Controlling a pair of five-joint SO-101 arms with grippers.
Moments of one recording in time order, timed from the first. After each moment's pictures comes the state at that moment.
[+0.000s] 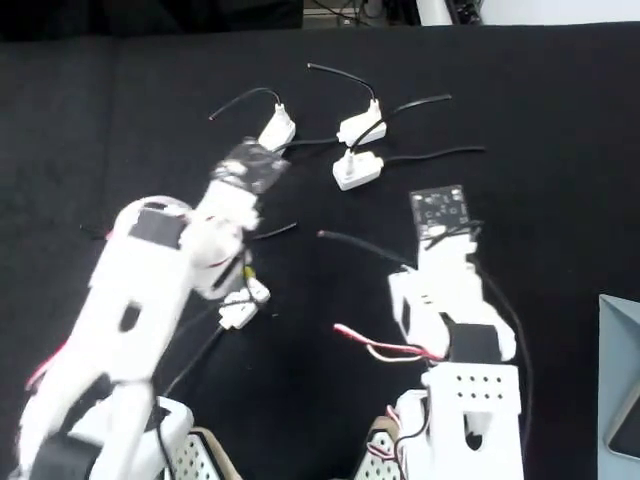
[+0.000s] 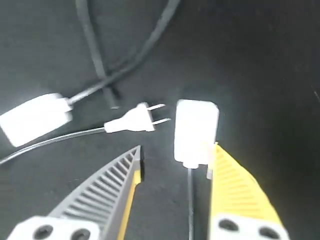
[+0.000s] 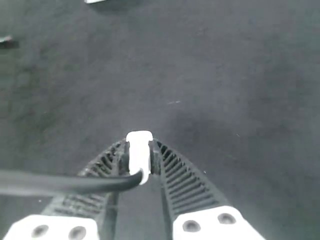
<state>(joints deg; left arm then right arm) 9.1 -34.3 35.6 74.2 -22.6 1.9 -67.5 73.4 56.1 11.6</state>
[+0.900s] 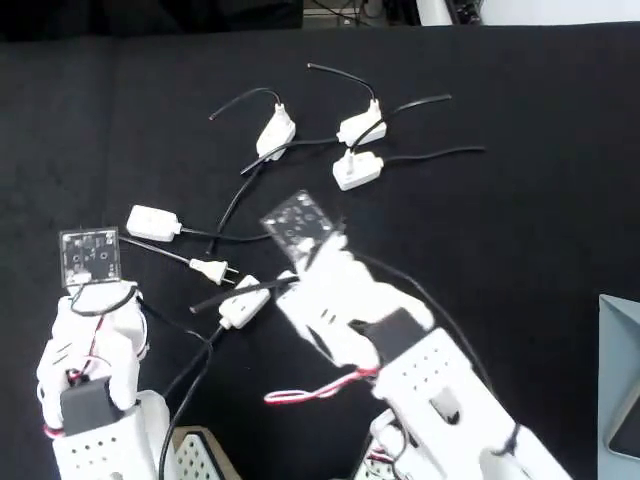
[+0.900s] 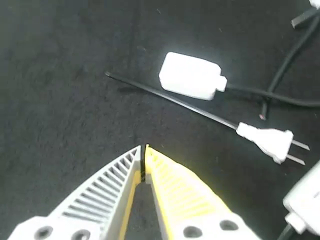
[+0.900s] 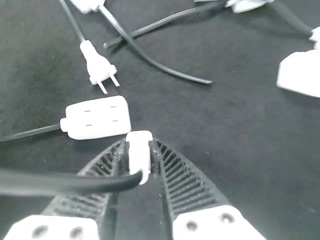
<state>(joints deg) -22.0 -99.9 82.2 64.7 -12.0 -35.8 -53.5 64.0 48.9 5.9</state>
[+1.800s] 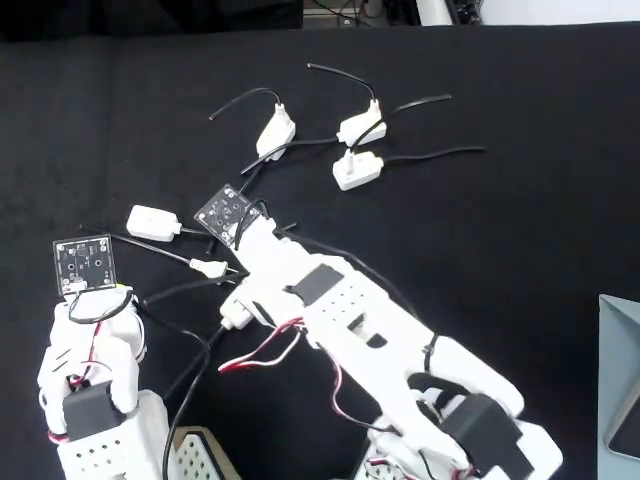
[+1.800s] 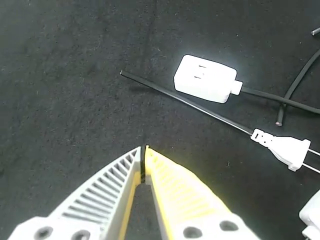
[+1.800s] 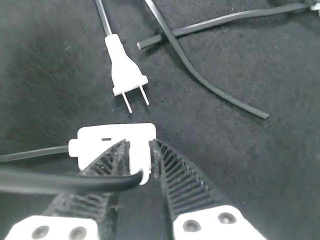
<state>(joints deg) -23.9 -103.8 85.4 64.7 -12.0 -41.8 -17.9 50.6 36.5 9.1</state>
